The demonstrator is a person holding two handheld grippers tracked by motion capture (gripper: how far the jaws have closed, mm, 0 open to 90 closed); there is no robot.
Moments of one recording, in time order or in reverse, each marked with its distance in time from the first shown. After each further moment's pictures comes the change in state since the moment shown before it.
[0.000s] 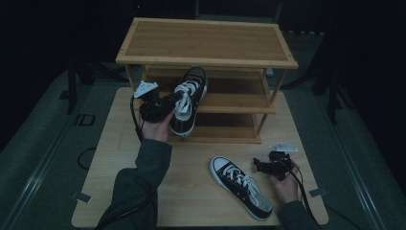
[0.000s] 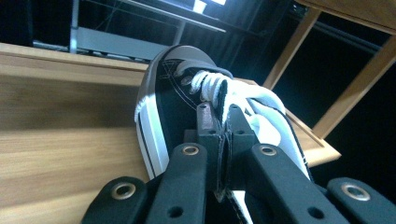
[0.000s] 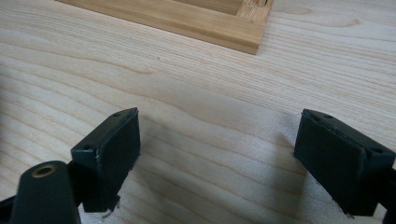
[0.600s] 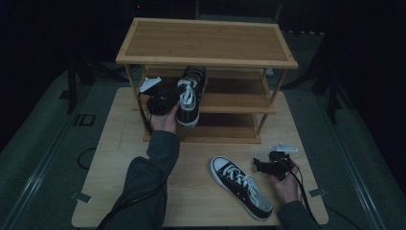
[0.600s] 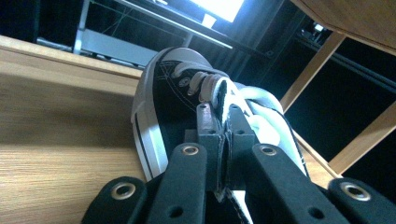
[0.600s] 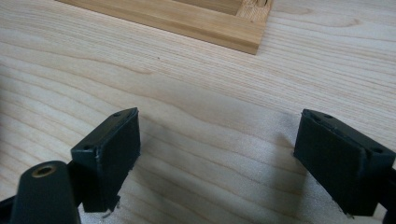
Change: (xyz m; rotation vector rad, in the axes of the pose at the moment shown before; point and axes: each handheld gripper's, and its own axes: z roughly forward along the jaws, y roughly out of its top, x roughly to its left) left arm 0.014 -0.003 0.035 -0.058 0.011 -0.097; right arm 0.000 0.000 0.000 -0.001 0.000 0.000
